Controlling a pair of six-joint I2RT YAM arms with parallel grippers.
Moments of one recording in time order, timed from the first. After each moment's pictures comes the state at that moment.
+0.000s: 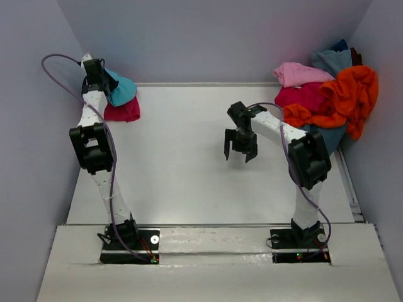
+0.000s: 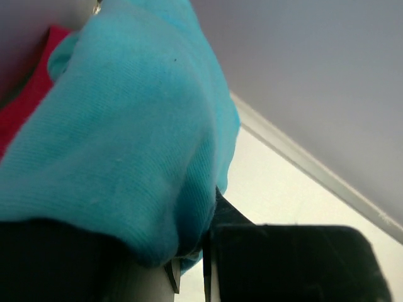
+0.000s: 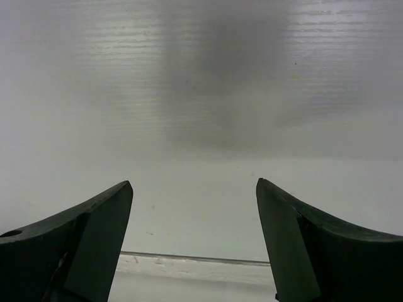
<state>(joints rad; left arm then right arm) 0.21 2.21 2.04 -0.28 0.01 -0.52 0.50 1.97 1.58 -1.04 -0.04 0.61</state>
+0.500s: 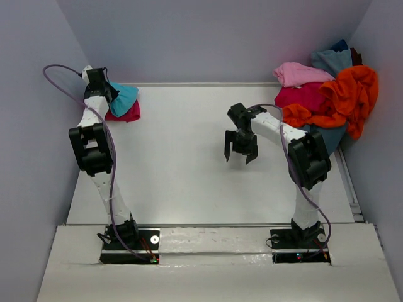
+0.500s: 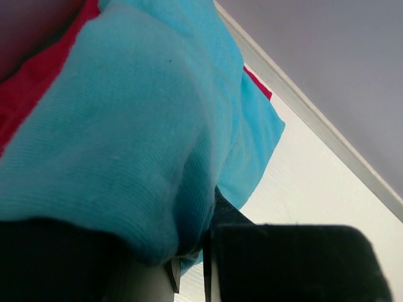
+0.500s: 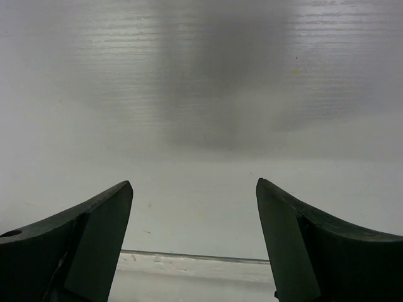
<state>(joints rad) 0.22 2.16 1.84 -0.27 -0.08 -0.56 0.50 1.97 1.56 -1.04 -0.06 0.61</state>
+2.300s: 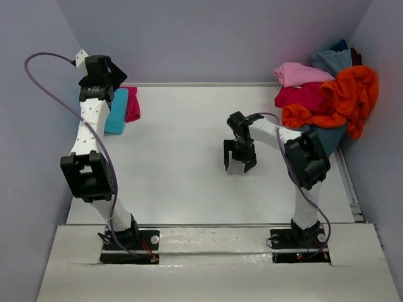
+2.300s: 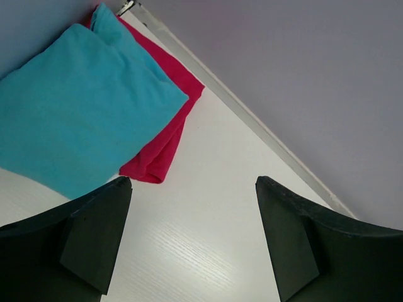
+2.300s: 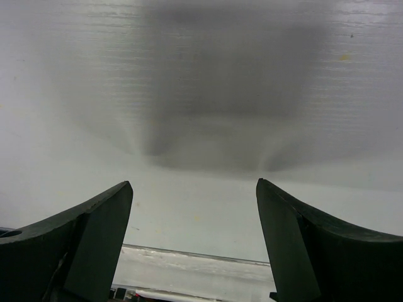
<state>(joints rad) 0.11 1.75 1.70 -0.42 -0.23 -0.66 0.52 1.98 1.44 -0.97 -0.15 0.58</state>
